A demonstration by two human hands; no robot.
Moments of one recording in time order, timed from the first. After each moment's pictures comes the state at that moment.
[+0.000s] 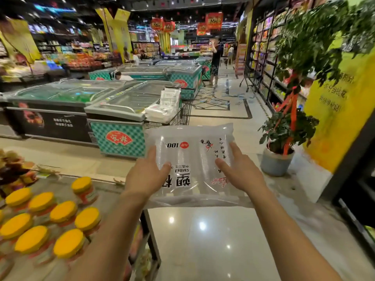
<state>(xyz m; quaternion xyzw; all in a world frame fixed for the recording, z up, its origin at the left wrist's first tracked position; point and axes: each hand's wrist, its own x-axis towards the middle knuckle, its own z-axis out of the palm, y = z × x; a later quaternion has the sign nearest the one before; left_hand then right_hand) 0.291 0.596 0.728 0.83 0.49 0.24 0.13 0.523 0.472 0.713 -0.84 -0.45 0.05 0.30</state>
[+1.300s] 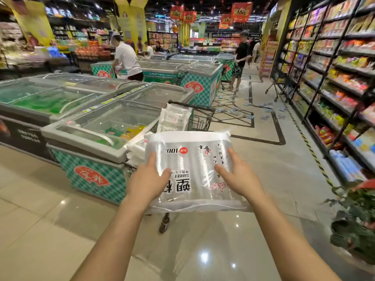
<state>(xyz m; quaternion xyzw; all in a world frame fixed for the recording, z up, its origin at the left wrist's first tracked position) 0.756 1.384 0.716 0.78 0.58 0.18 0.14 0.996 1.291 0.709 -0.81 -0.50 0.09 0.29</state>
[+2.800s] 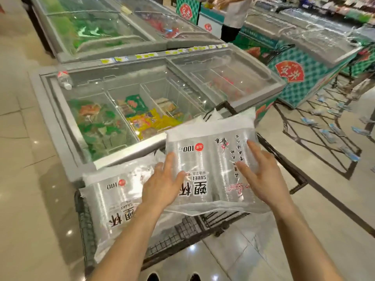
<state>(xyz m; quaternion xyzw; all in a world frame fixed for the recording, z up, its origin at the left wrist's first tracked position) 1.054 2.060 0.543 0.60 0.73 0.20 0.26 1.319 2.091 0.615 -0.63 -0.72 0.14 0.24</state>
